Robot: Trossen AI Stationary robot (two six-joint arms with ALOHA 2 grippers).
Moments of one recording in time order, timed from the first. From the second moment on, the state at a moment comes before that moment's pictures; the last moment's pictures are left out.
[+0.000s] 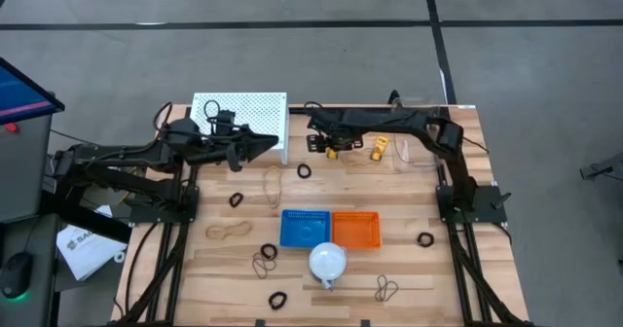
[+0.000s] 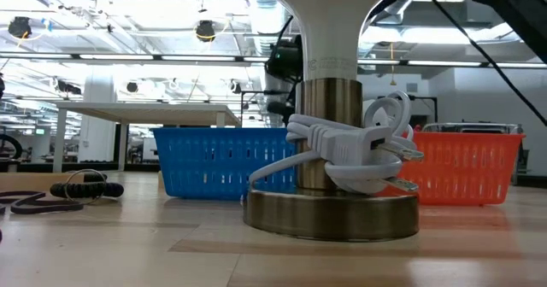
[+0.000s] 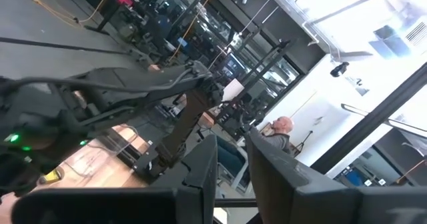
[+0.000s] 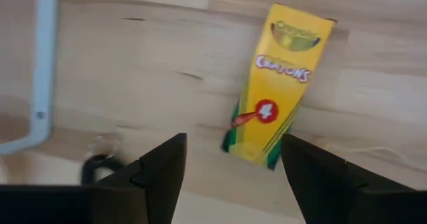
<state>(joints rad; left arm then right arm) 0.06 0.94 0.85 0.24 -0.10 -0.74 -0.37 2.09 1.60 -0.81 0.11 1.02</state>
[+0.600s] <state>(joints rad) 0.06 0.94 0.85 0.25 -0.07 -0.74 -0.39 2.14 1.60 -0.82 0.23 1.08</state>
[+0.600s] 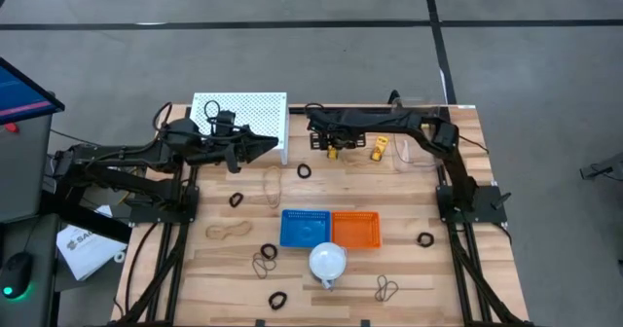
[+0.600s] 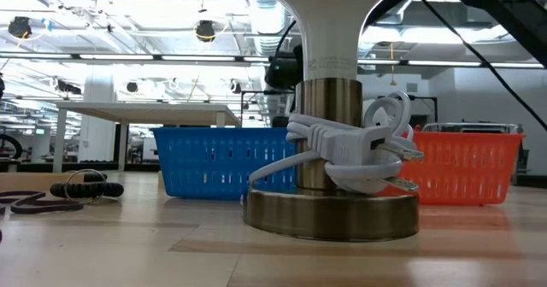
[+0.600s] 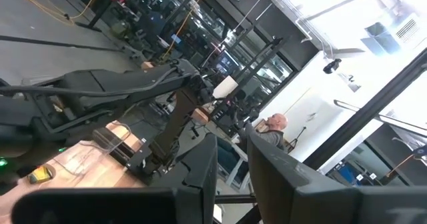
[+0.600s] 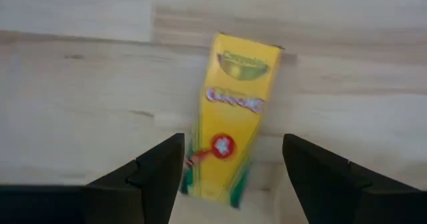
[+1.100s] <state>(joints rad) 0.06 0.94 0.85 0.28 -0.07 -0.74 -0.39 2.19 1.60 -0.82 0.21 1.07</state>
